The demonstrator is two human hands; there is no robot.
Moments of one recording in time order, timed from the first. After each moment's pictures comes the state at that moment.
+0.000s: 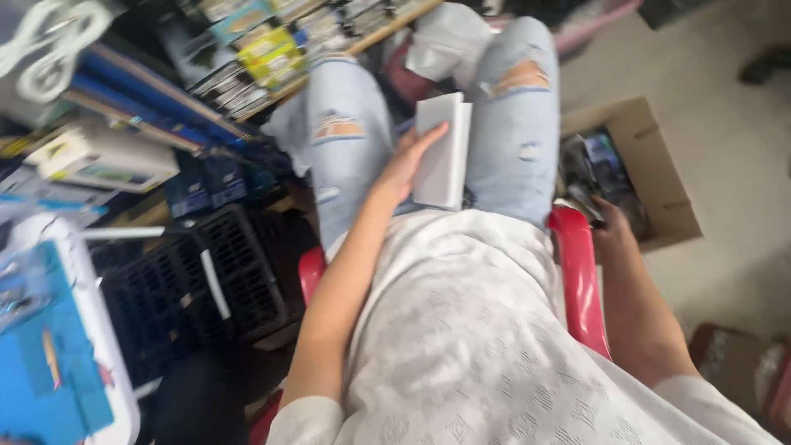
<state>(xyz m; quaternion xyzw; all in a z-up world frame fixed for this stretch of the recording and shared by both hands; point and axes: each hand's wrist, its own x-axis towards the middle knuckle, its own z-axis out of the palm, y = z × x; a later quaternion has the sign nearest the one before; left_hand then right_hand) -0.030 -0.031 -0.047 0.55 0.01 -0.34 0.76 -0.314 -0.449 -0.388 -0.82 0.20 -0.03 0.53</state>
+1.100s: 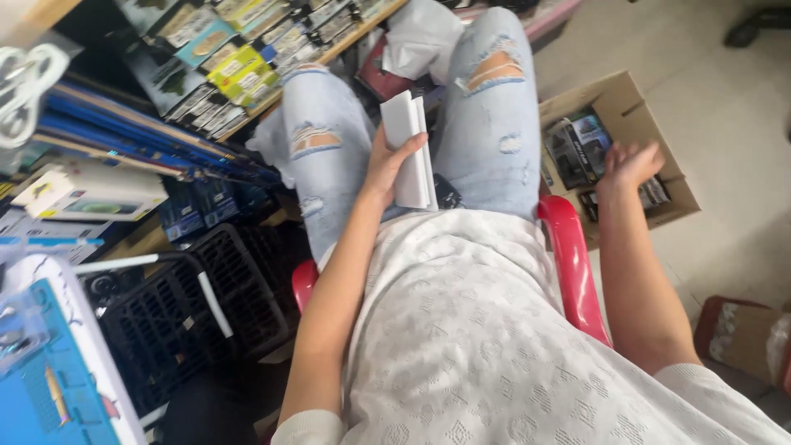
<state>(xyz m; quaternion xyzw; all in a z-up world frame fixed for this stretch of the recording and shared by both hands) -0.038 -0.032 -0.025 0.63 -0.04 -0.25 0.74 -0.206 -0.413 -0.190 -0.22 0.54 -0.44 0.68</state>
